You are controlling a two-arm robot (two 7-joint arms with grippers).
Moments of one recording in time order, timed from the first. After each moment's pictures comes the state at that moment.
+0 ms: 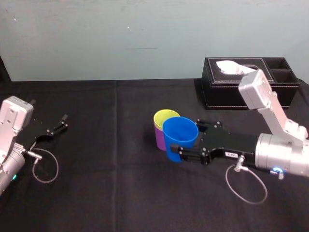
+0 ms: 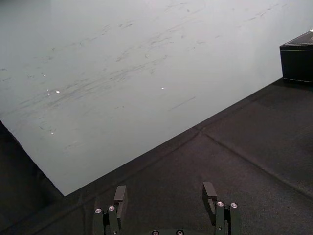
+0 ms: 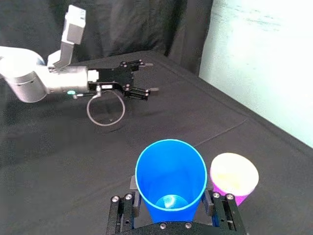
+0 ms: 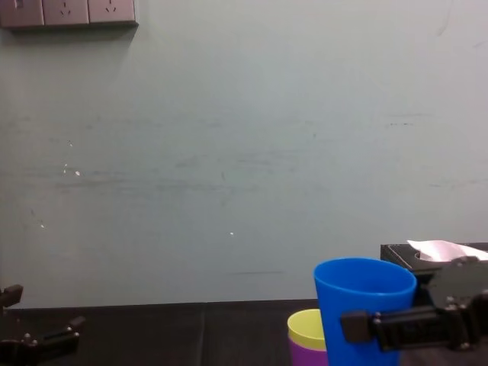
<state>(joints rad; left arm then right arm) -0.20 0.60 0.45 -1.41 -0.25 -0.12 0.03 0.26 0.74 -0.48 -1.79 0.53 0.28 0.57</state>
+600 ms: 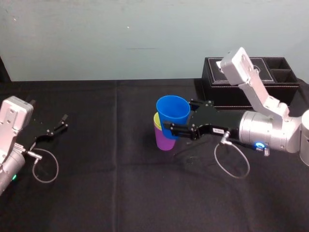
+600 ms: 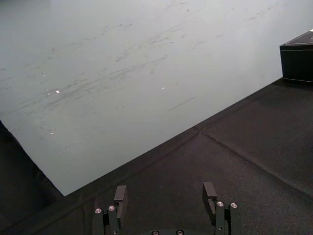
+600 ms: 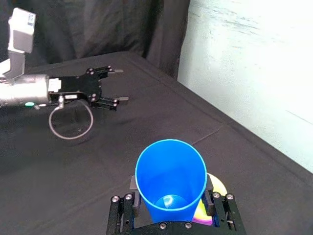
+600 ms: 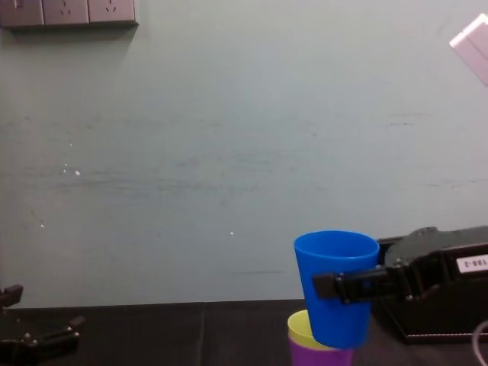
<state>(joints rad) -0.20 0.60 0.45 -1.41 -0.25 -0.12 0.03 0.40 0.64 -0.53 -1.67 0.48 0.34 0.53</state>
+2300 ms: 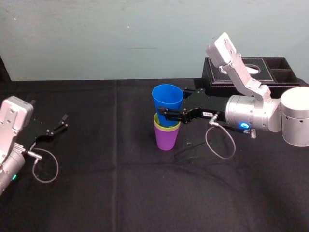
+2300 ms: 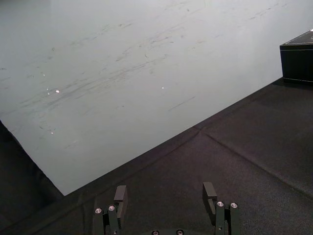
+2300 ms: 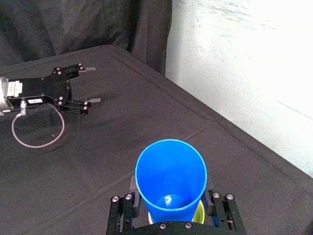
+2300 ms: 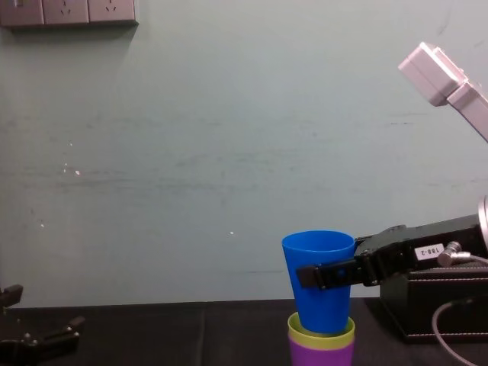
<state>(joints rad) -0.20 0.60 0.45 -1.41 -0.25 -0.12 0.03 0.56 0.54 -0.58 -1.47 0.45 0.37 0.55</state>
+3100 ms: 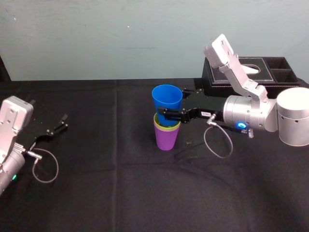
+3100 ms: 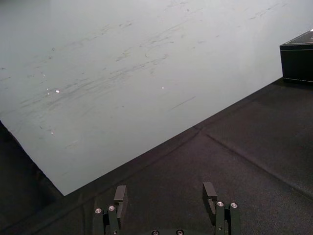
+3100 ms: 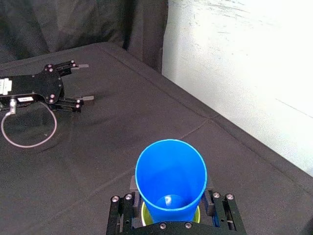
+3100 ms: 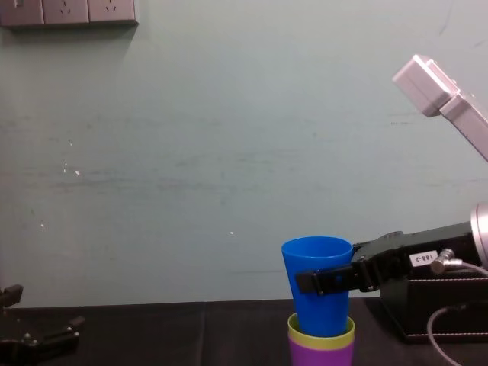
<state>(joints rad) -0.20 0.60 0.45 -1.41 -0.25 -0.12 0.03 0.57 0.51 -0.59 -1.42 0.44 0.36 0.55</state>
